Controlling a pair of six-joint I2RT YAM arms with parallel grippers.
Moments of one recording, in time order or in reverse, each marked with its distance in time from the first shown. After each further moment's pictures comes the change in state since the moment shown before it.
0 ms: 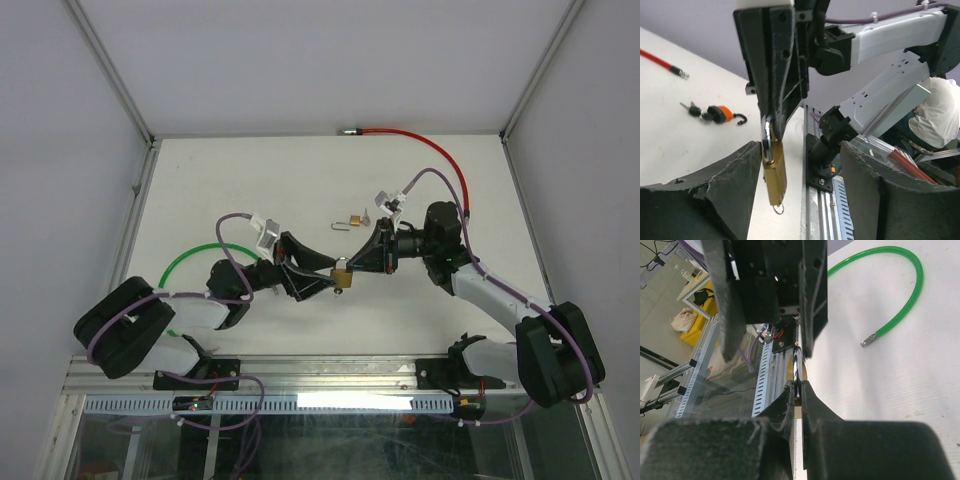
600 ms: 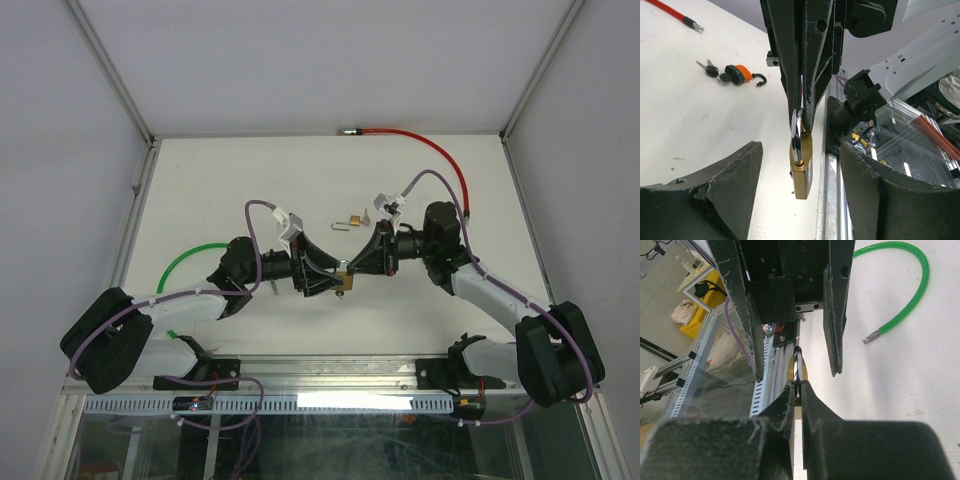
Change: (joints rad) left arm 0.000 -0.149 0.150 -0.574 0.059 0.236; right arm 0.002 0.002 0.000 -0.026 -0.031 -0.052
